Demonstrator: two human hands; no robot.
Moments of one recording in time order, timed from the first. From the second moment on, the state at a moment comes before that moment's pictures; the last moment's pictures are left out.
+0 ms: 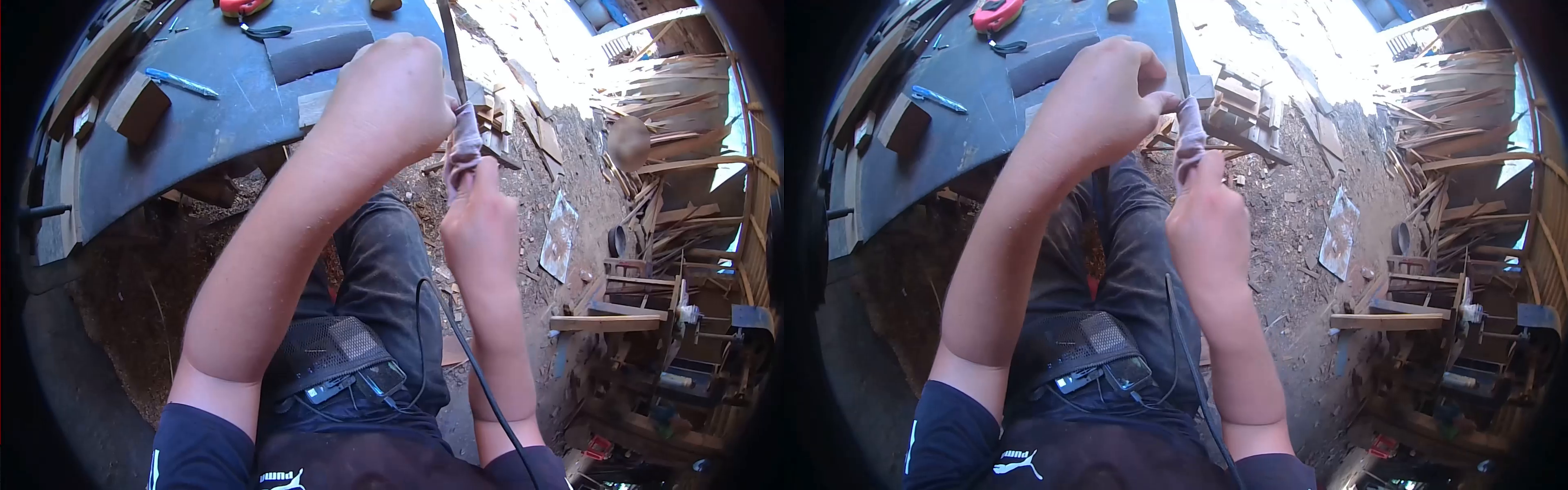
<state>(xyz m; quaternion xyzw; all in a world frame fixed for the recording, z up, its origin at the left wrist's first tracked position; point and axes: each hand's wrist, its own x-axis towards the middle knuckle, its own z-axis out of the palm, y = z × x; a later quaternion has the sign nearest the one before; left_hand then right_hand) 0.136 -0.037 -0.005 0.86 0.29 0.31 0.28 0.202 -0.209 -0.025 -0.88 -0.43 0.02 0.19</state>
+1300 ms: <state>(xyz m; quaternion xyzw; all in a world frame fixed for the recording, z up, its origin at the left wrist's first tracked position) 0.134 -0.035 0.000 0.85 0.31 0.31 0.30 0.202 -0.208 -0.070 -0.86 -0.43 -0.03 0.28</state>
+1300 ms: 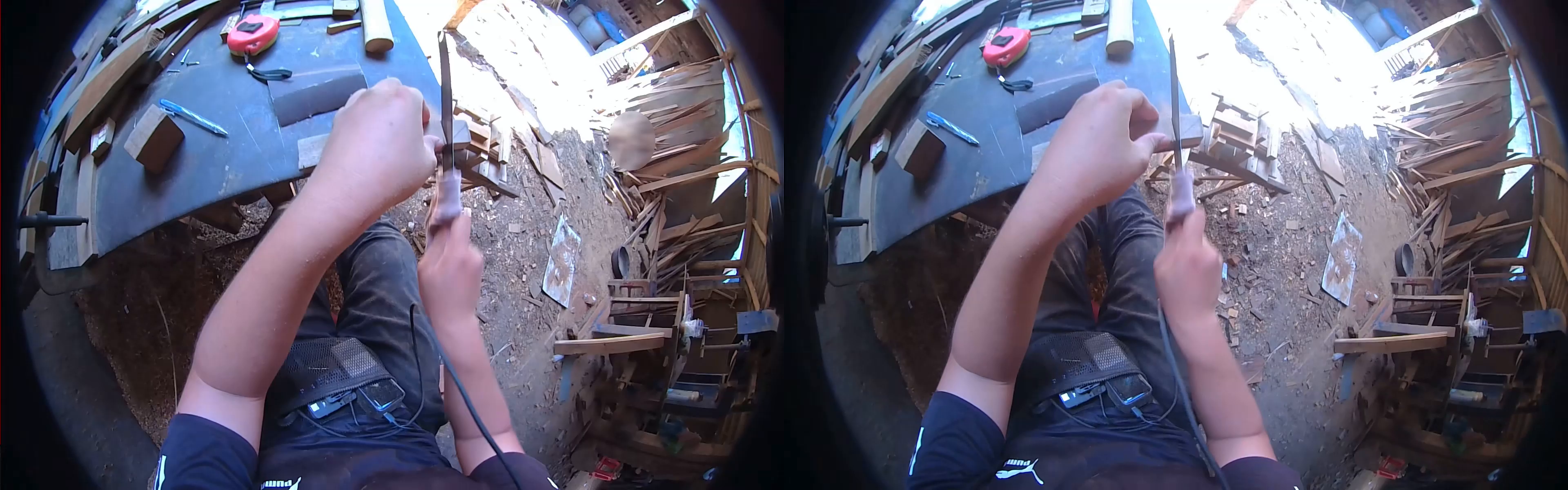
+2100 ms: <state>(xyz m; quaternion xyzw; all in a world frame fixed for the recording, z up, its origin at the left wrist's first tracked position) 0.135 -0.040 0.000 0.84 0.31 0.30 0.33 0.211 -0.174 -0.040 -0.87 -0.43 -0.02 0.23</state>
